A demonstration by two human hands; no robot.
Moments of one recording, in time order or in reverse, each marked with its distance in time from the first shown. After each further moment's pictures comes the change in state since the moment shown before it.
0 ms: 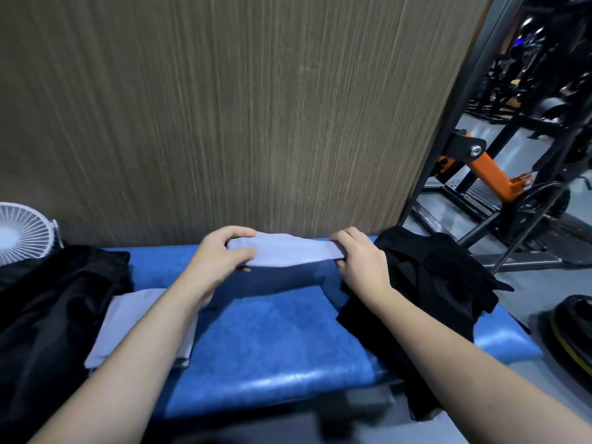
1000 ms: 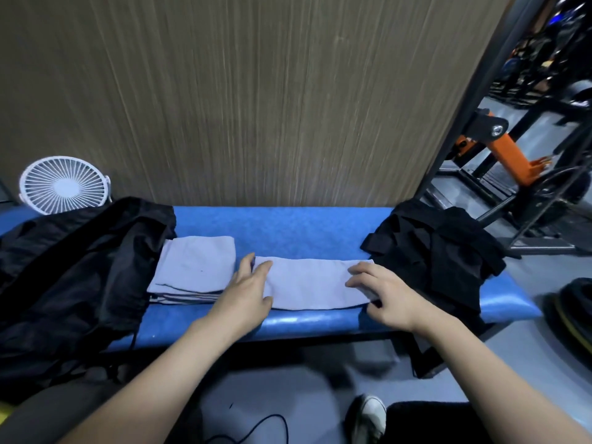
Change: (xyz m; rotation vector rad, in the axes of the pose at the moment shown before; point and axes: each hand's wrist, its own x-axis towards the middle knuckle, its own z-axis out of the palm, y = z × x) left_hand -0.108 -0.076 -0.014 0.872 -0.229 0.046; right_hand -0.124 0.008 -0.028 0.239 -0.528 -0.269
